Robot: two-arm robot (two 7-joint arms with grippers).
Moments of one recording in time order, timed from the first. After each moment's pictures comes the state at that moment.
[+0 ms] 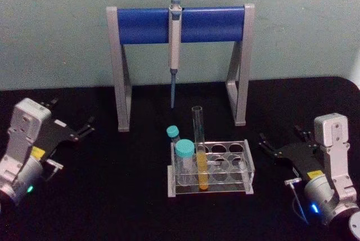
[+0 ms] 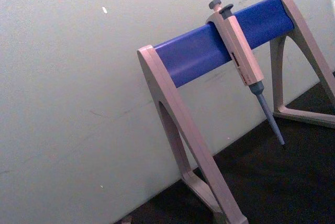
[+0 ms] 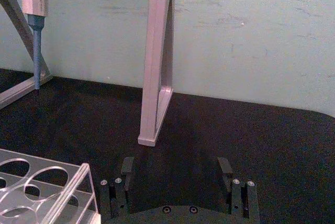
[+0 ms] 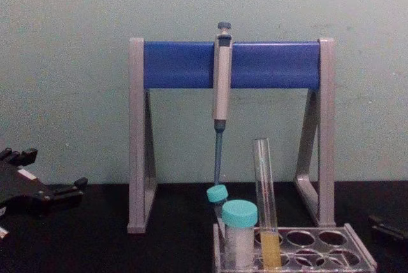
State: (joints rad) left arm -0.20 0.60 0.45 -1.41 -0.25 -0.12 0.03; right arm 0.03 0.28 -0.22 -1.46 0.19 -0.01 0.01
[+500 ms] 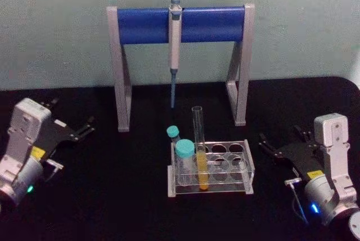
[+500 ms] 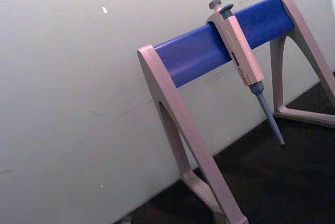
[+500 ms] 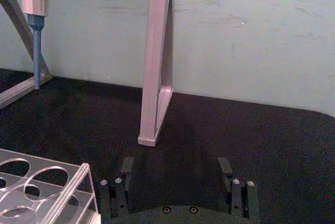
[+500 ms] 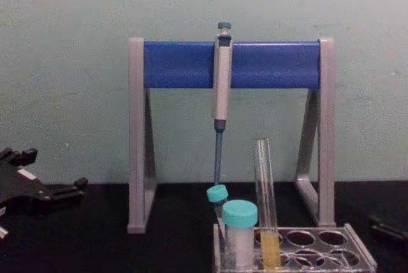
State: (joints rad) left arm -0.20 0.60 0.45 -1.41 -0.25 -0.12 0.03; right arm 0.03 0.28 -0.22 -1.46 0.19 -0.01 0.01
